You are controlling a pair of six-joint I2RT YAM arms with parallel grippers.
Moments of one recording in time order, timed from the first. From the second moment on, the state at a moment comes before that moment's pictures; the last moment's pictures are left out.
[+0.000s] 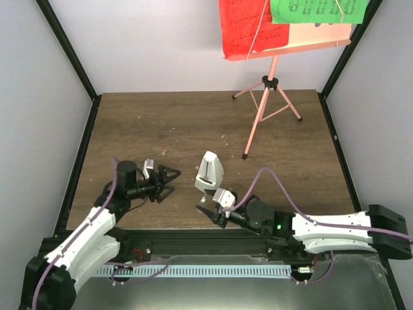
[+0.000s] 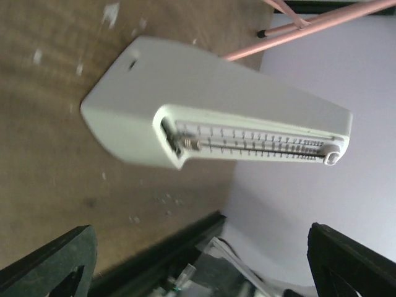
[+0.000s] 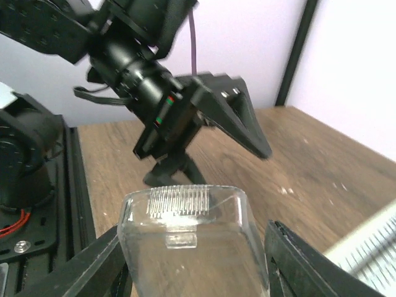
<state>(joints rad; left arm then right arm) -0.36 0.76 0.35 -0.12 0.68 -1.38 1.38 0.97 0.34 0.58 0.24 -0.14</state>
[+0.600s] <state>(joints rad) -0.56 1.13 0.38 0.25 0.56 -0.60 0.82 0.79 0.28 0.15 0.22 0.30</state>
